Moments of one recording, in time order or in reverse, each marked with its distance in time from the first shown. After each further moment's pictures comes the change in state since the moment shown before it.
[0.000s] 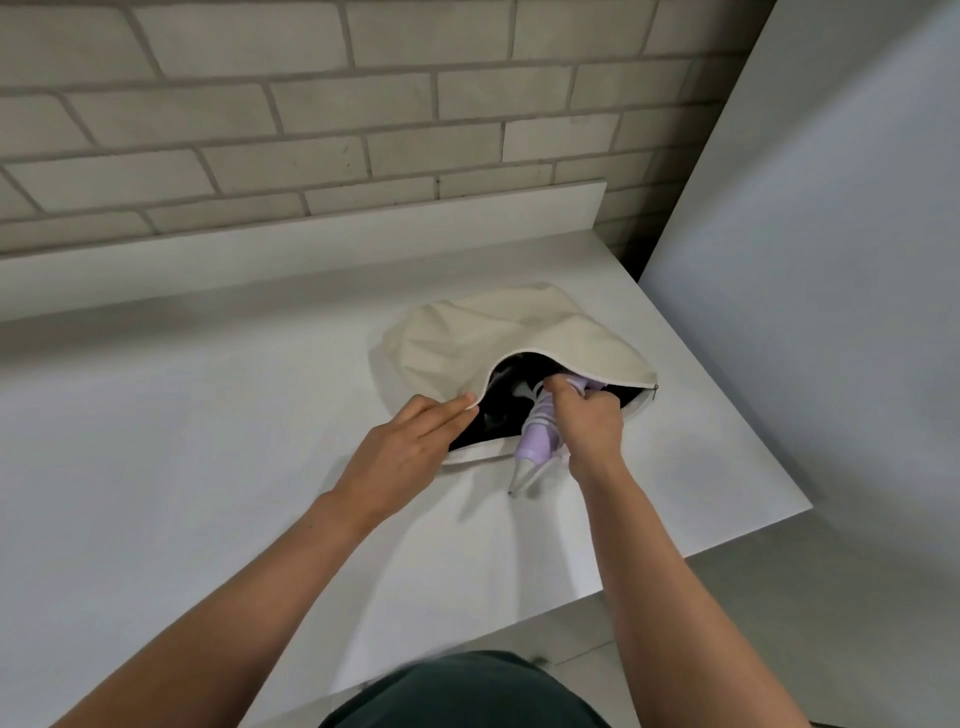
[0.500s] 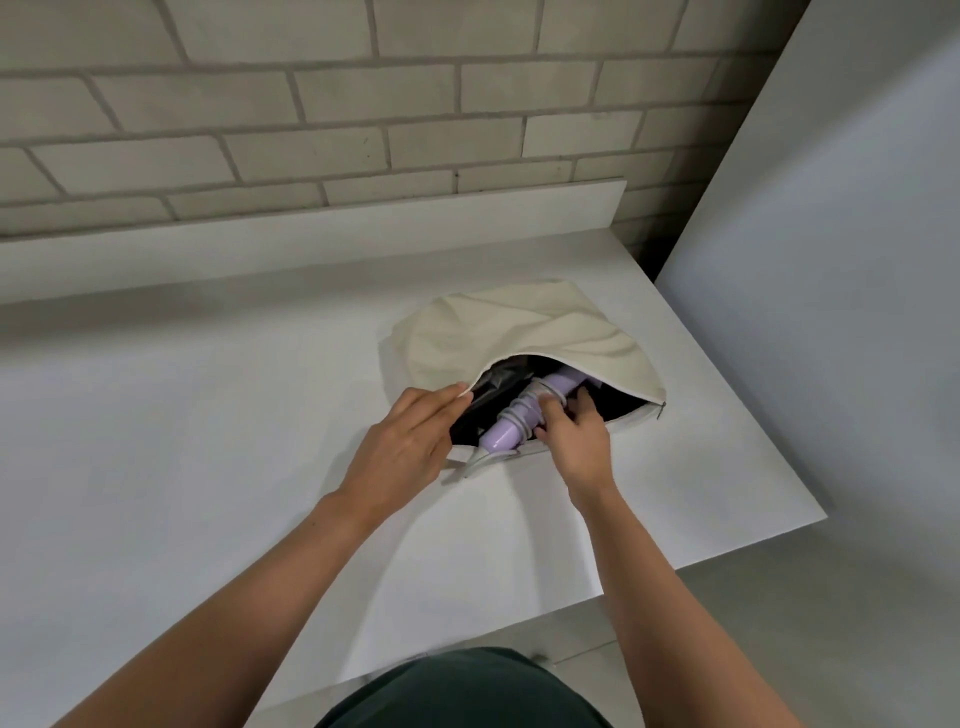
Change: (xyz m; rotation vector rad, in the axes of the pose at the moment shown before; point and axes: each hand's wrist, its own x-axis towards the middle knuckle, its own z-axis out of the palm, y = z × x) left_hand -0.009 0.000 0.000 -0.129 0.100 -0.171; right_hand -0.005 0.041 0.012 -0.082 -0.213 -0.160
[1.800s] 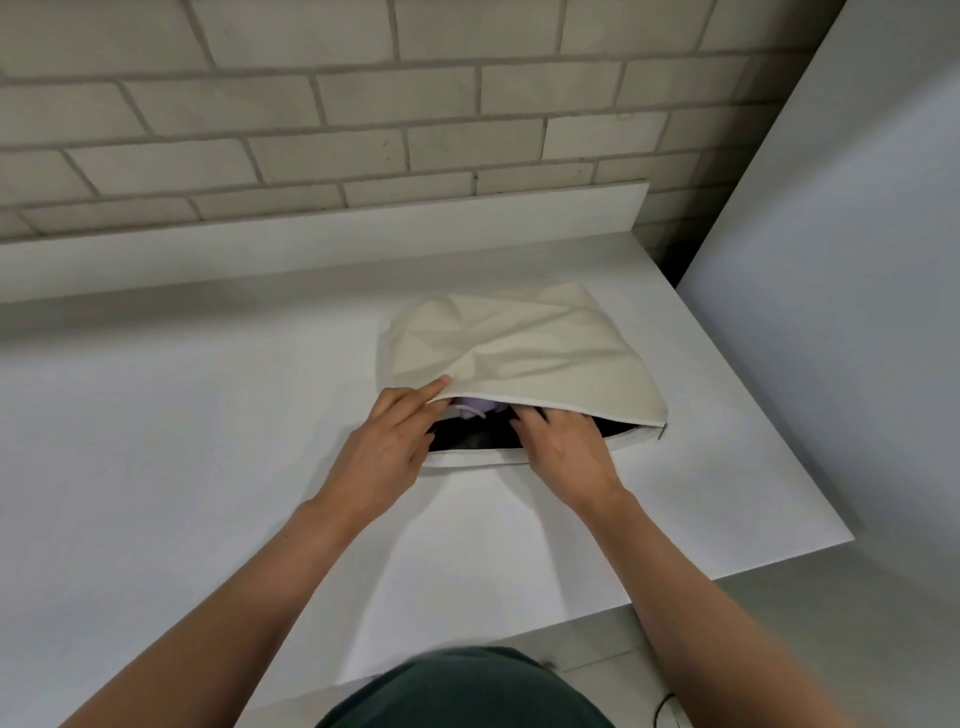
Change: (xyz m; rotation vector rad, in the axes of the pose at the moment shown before) left_hand -0.007 -0.009 -0.025 0.043 -0.155 -0.170; right_hand 0.021 0.016 0.006 -1.074 -0.023 -0.992
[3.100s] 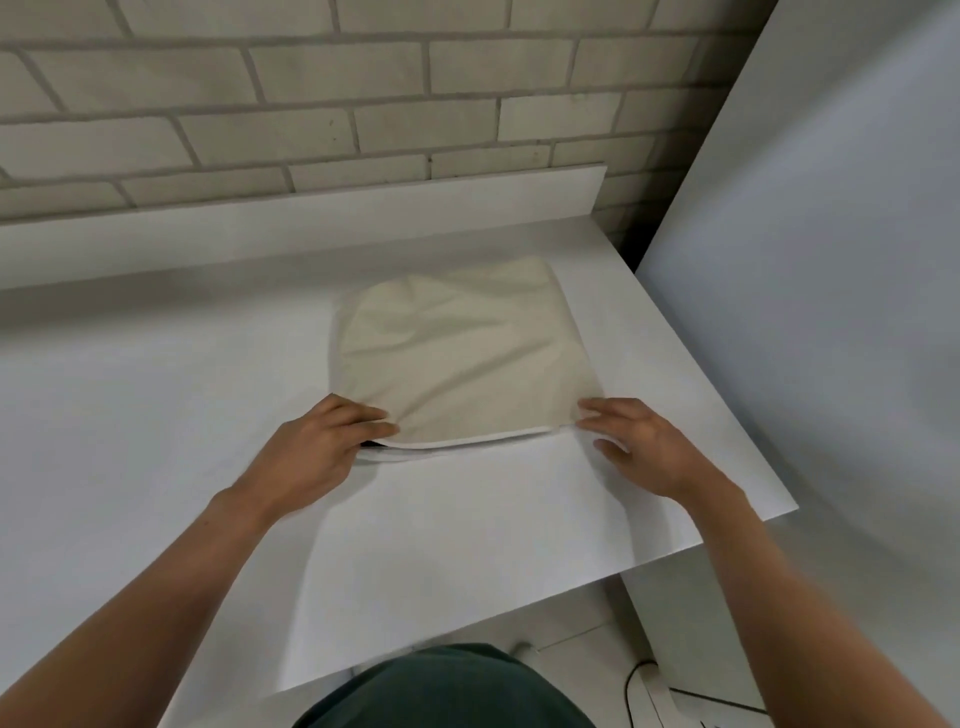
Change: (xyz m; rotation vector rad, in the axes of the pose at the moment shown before) left_hand -0.015 -0.050 0.003 0.061 -0.242 0.034; right_hand -0.064 0.145 -0.028 0.267 -0.236 -0.034
